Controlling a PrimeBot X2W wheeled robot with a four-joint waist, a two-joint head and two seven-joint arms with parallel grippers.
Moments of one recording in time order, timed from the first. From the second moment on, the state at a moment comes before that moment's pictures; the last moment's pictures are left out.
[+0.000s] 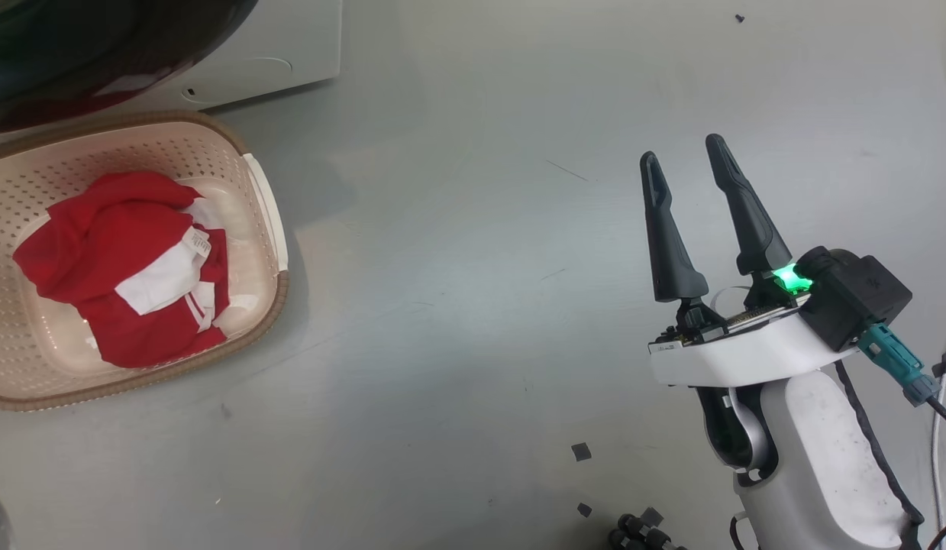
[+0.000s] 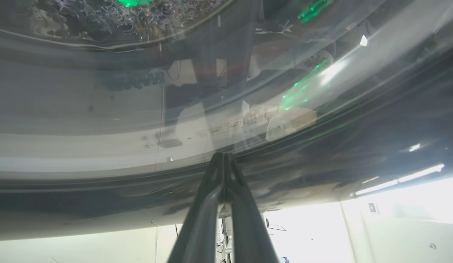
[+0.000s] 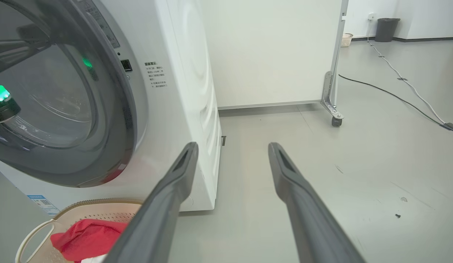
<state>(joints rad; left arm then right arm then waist) -0.97 0.30 0.05 0.22 -1.69 0.05 0.58 -0.28 -0.05 0.31 -0.04 0.39 0.03 -0.26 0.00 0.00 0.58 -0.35</state>
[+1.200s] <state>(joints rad) -0.44 0.12 0.15 0.17 -1.71 -0.12 0.46 -0.19 -0.05 0.22 0.06 0.29 0.06 -0.26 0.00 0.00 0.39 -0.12</state>
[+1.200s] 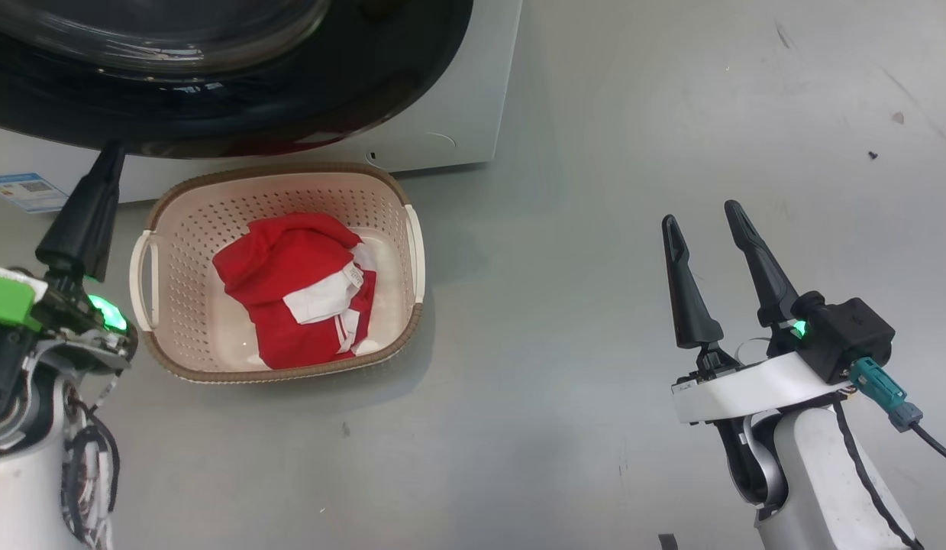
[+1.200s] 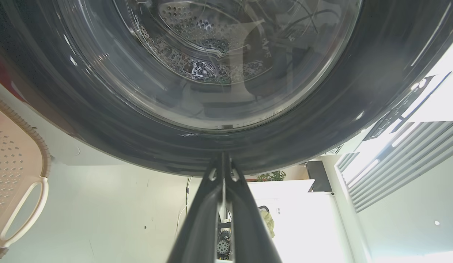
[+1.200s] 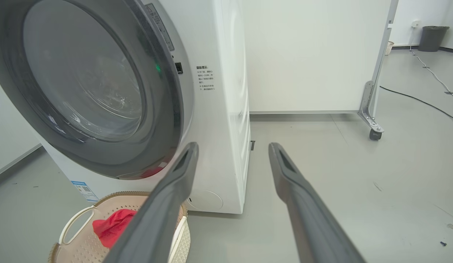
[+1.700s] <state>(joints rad) -0.16 0.05 0.17 -0.01 -1.63 -0.12 0.37 -0.13 -0.05 0.20 0.09 0.27 0.08 -0.26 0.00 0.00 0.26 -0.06</state>
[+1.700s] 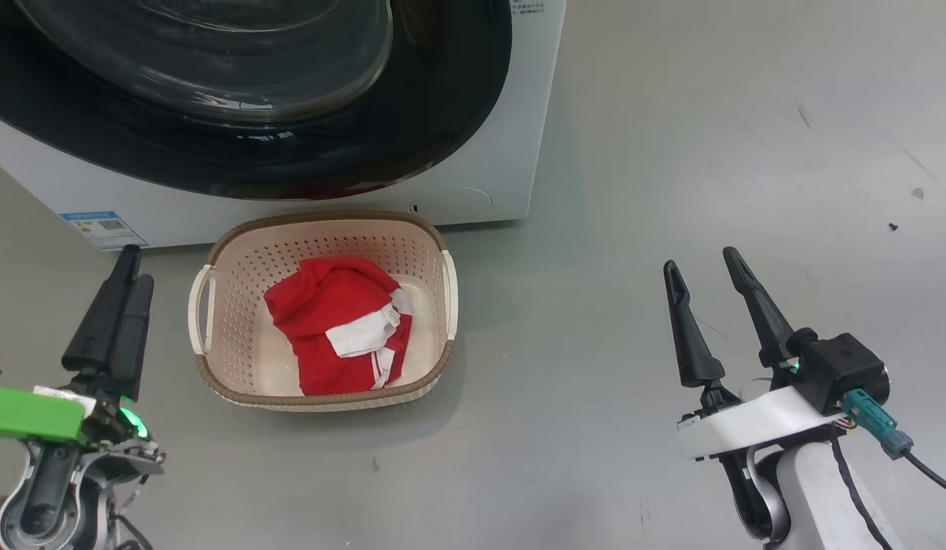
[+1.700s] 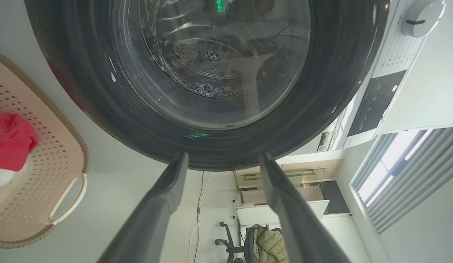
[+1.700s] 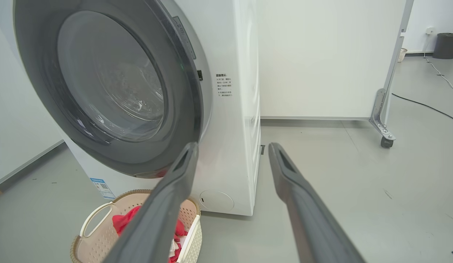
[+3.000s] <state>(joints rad) 0.14 0.23 -0.07 -0.19 -0.44 -0.03 -0.13 0.02 -0.06 0.16 0.09 0.24 0.09 -0.26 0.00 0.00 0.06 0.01</state>
